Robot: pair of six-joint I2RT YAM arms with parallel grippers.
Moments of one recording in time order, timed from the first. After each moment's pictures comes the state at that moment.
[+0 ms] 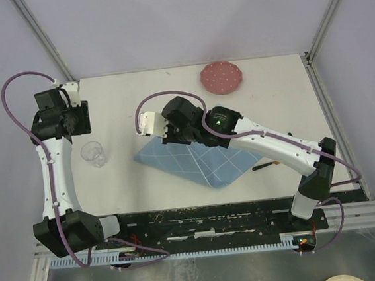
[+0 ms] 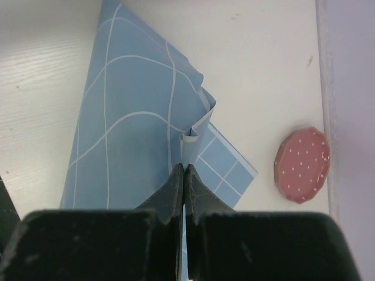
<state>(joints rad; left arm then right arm) 0.25 1.26 1.38 -0.86 0.04 0.25 1.10 1.73 1.83 -0.81 0.19 -0.50</state>
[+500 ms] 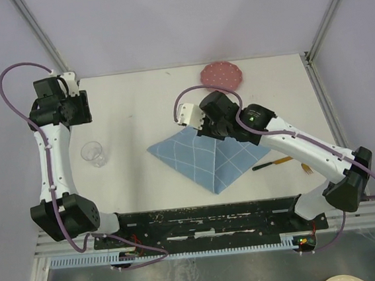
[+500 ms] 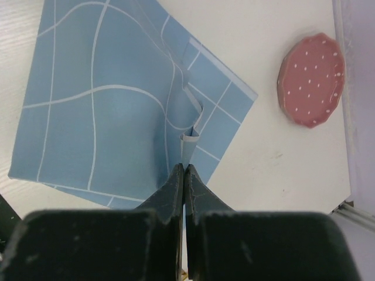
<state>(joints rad) 0.24 1.39 1.52 -0.87 0.08 0.18 0.91 1.48 1.53 -0.83 0.19 -0.50</state>
